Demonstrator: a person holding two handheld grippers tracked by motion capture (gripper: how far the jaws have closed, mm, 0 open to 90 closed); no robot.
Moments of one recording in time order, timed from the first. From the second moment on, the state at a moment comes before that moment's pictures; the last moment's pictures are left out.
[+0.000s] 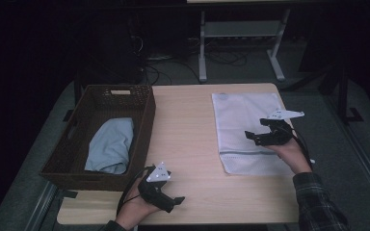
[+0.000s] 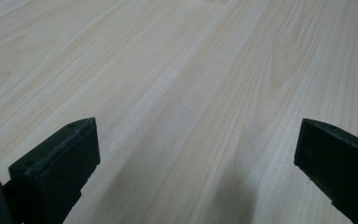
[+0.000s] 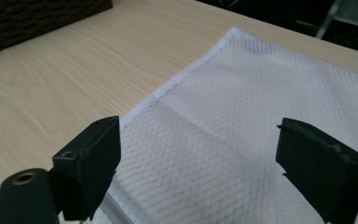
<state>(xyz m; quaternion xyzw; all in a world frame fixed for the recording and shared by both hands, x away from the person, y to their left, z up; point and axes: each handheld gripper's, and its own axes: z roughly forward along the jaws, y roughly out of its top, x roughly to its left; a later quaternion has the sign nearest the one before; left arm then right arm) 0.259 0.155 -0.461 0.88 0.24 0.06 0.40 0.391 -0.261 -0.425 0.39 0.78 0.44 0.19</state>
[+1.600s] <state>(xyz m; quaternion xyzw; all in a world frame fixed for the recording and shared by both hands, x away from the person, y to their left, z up) 0.257 0.154 -0.461 0.88 0.24 0.06 0.41 0.435 -0.275 -0.477 0.50 0.77 0.34 0.18</state>
